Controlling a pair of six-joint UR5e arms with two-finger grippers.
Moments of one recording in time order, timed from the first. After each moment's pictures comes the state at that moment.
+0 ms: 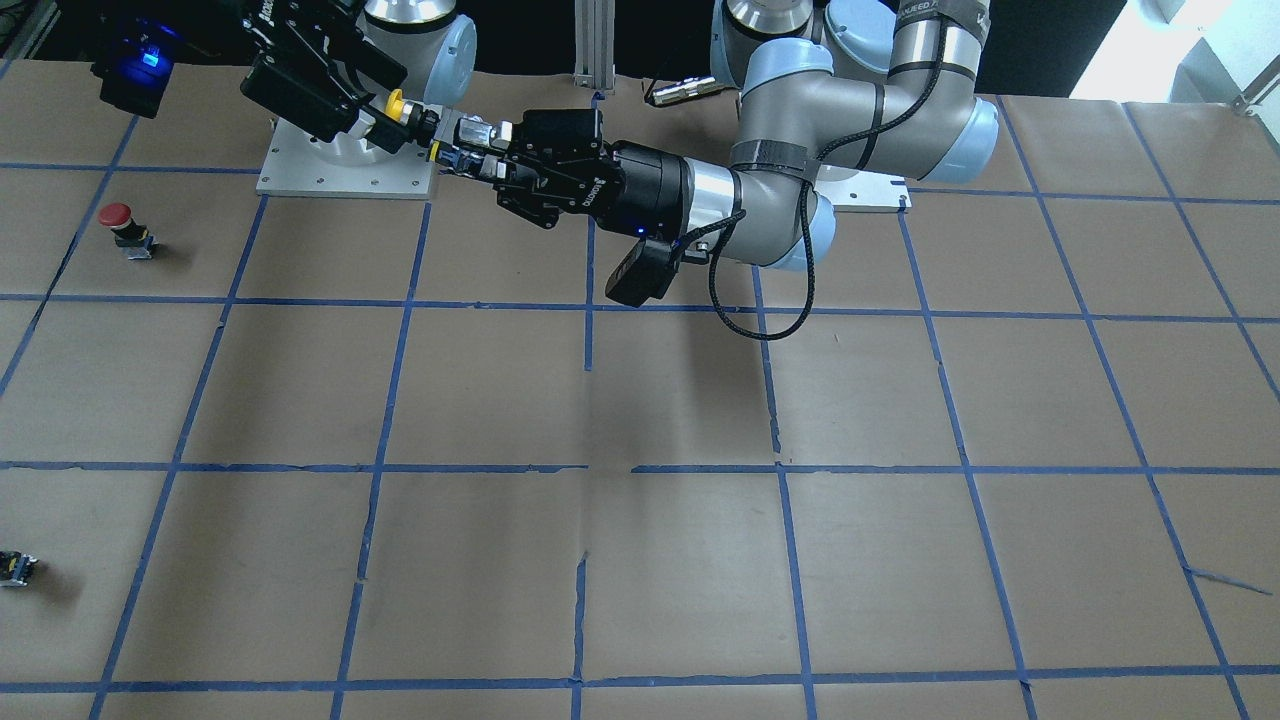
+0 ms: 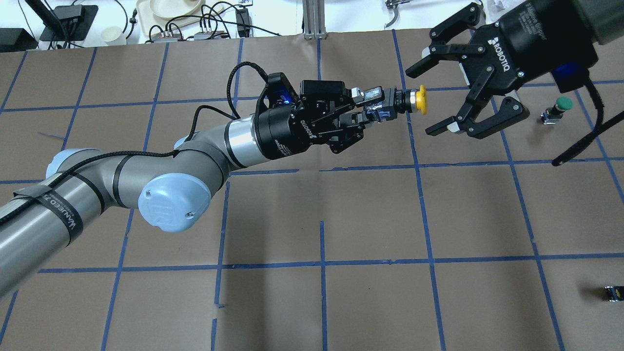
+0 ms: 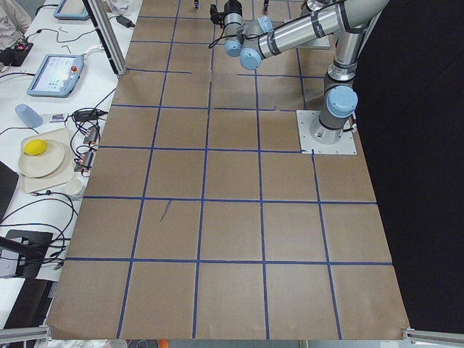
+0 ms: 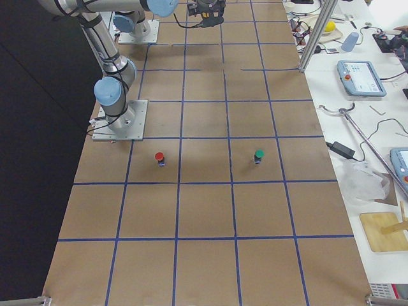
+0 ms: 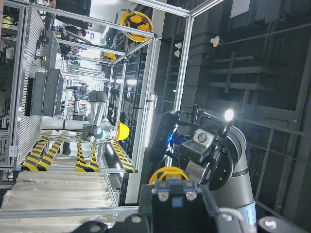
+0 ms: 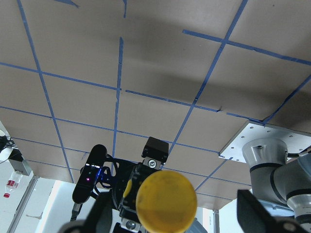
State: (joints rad) left arm -1.75 -1.71 -2.03 -1.52 -0.40 0.41; right arm 1.37 -1.72 1.57 -1.19 -0.81 1.02
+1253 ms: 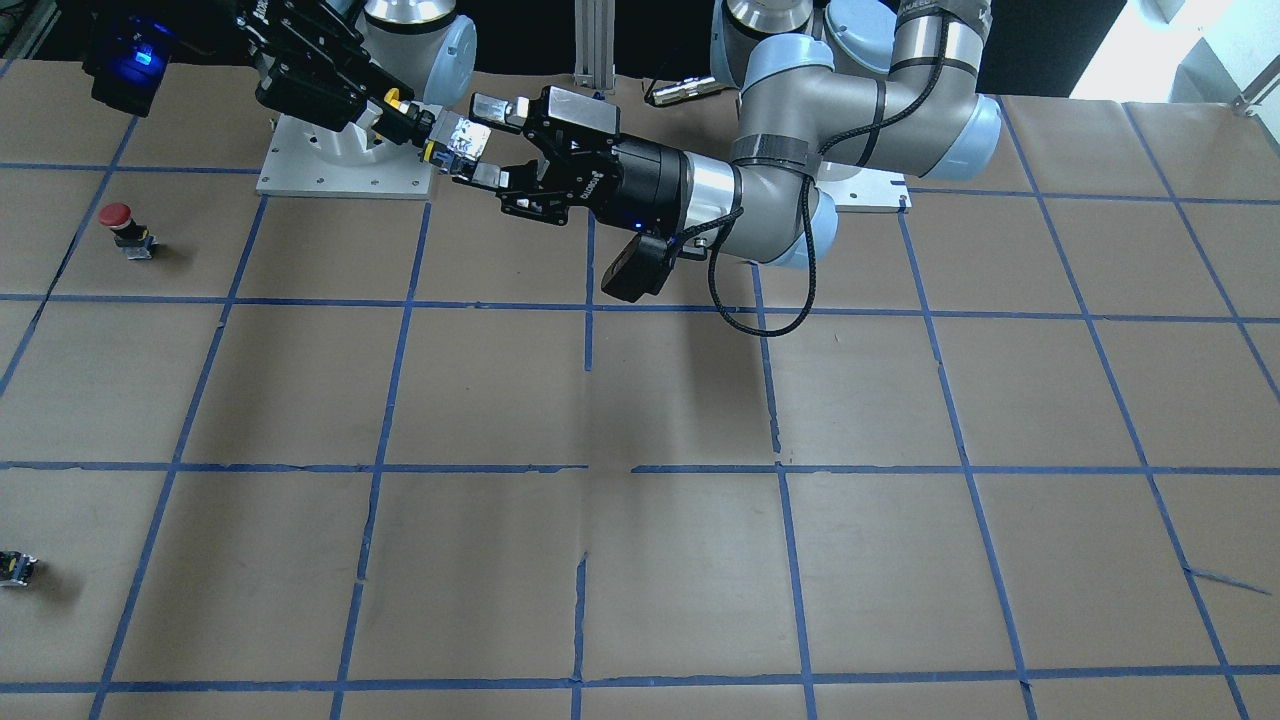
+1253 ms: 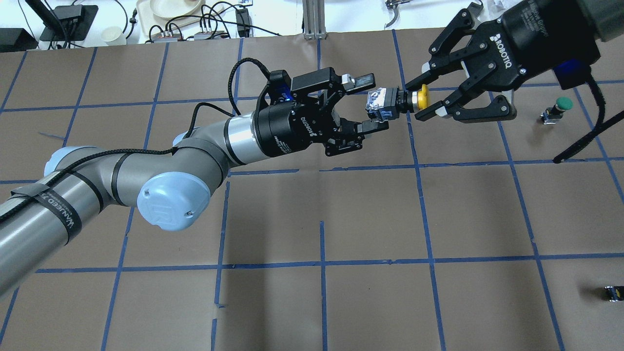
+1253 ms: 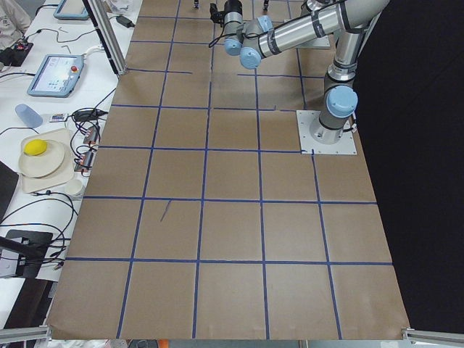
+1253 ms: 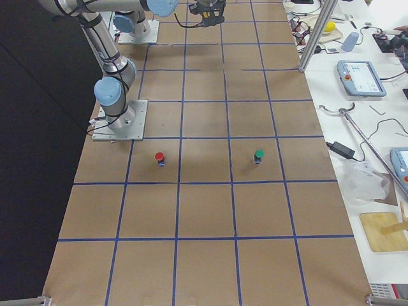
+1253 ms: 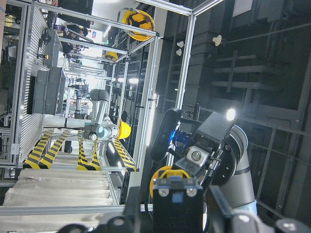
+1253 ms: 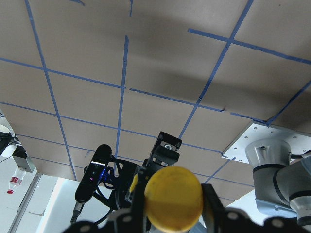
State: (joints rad) left arm -1.75 -1.71 -2.01 -1.48 -0.39 0.31; right arm 1.36 -1.72 1.56 -1.21 -0.83 1.00
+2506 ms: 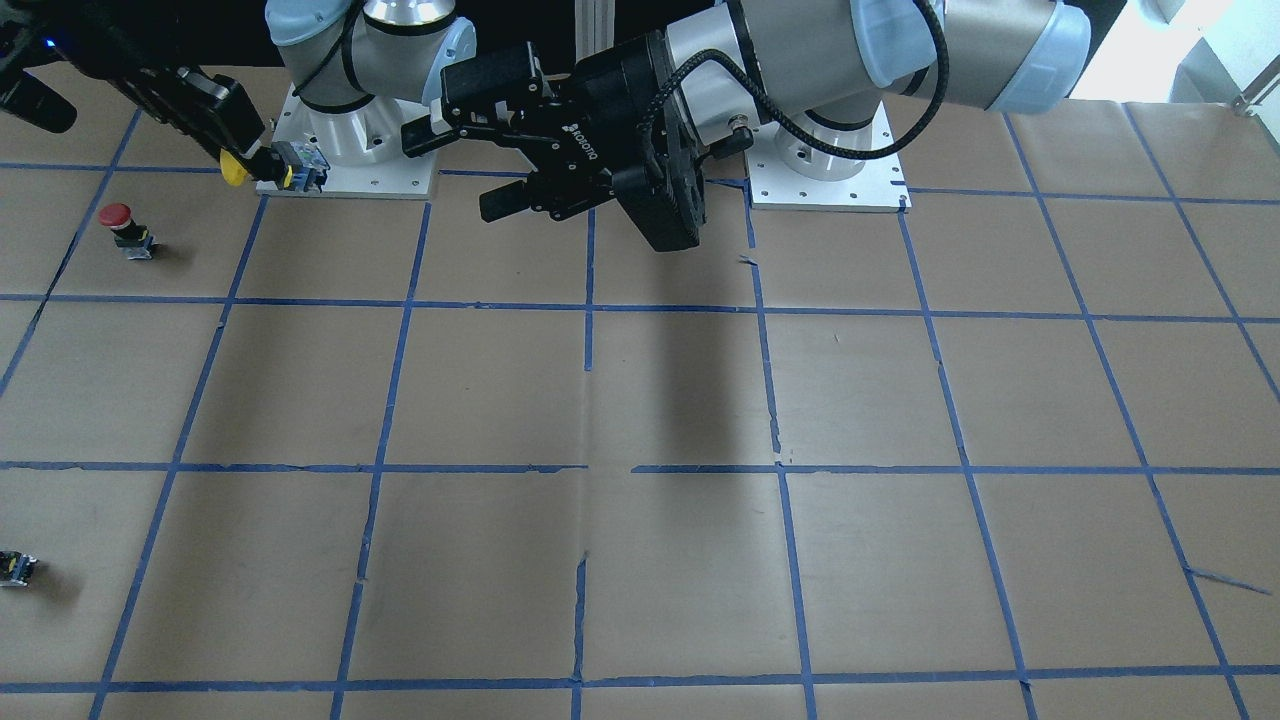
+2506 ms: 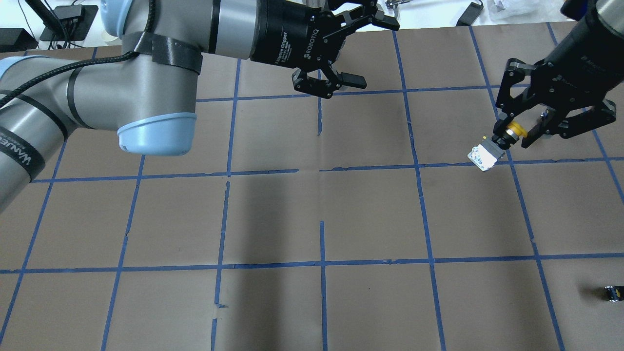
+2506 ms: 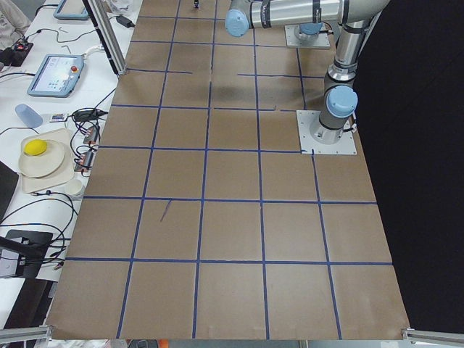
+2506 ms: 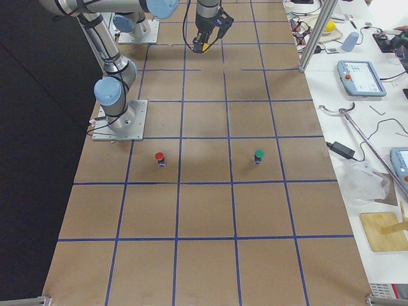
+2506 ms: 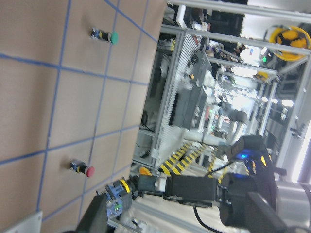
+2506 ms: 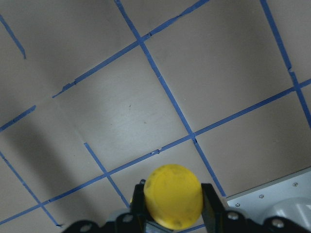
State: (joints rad) left arm -1.76 -1.70 -1.69 -0.78 0.55 -0.79; right arm 1.35 -1.71 1.57 -1.30 -1.41 0.23
